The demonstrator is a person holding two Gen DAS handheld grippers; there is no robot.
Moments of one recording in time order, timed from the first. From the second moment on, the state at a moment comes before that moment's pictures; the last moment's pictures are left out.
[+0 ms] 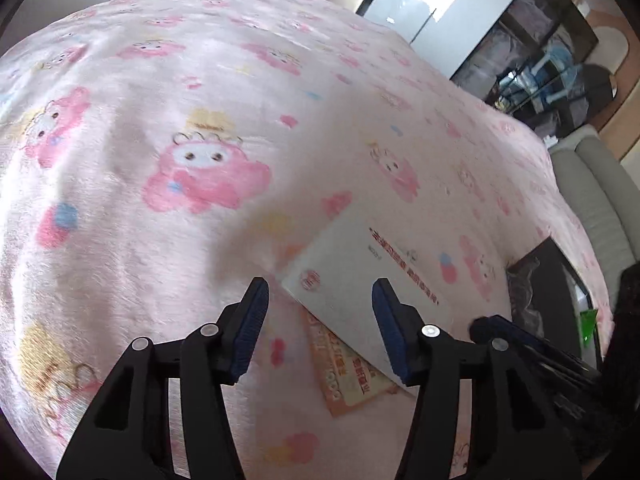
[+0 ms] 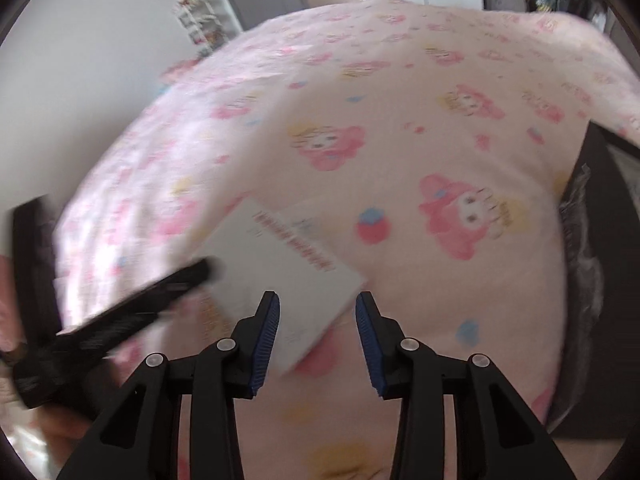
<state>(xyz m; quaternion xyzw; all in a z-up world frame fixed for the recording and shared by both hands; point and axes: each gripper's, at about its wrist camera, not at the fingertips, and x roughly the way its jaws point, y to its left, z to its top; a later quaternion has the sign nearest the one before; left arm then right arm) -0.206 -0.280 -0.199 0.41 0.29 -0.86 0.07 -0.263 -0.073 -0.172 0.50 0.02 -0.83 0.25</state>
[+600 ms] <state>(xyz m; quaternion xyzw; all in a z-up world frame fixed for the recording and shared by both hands) -0.180 -0.259 -0.224 0.44 0.33 -0.84 0.02 -0.223 -0.083 -0.183 0.54 0.07 -0.77 0.32</state>
